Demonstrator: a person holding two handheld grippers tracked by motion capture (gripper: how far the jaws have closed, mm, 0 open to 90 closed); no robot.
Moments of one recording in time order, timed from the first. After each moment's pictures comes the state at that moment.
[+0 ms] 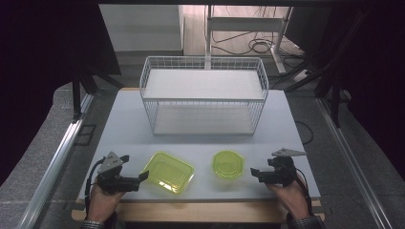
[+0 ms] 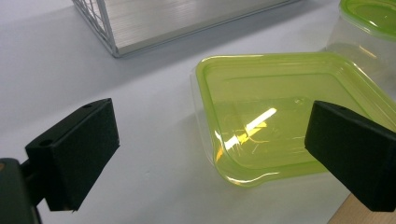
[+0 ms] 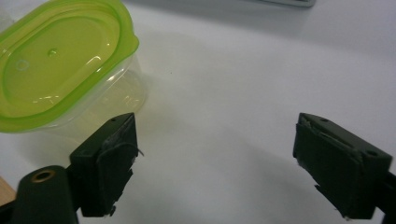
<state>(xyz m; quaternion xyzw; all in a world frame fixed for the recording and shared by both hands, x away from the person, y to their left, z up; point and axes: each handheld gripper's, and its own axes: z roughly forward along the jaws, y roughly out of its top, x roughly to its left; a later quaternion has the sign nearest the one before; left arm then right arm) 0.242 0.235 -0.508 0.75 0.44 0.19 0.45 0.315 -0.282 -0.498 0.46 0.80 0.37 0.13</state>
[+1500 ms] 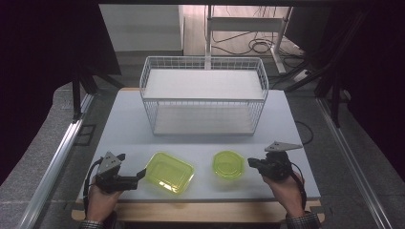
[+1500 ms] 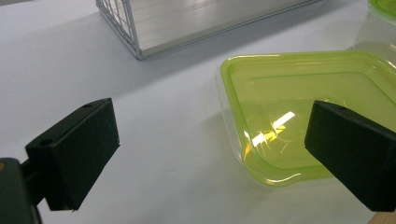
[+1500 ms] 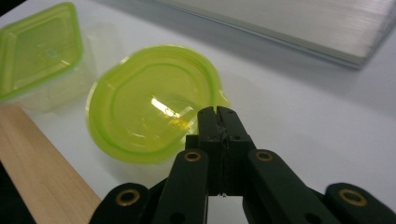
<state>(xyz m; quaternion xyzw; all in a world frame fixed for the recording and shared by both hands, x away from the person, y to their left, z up) 0.242 0.241 -0.512 0.75 0.45 0.23 0.44 0.307 -0.250 -0.455 0.40 0.82 0.39 0.11</state>
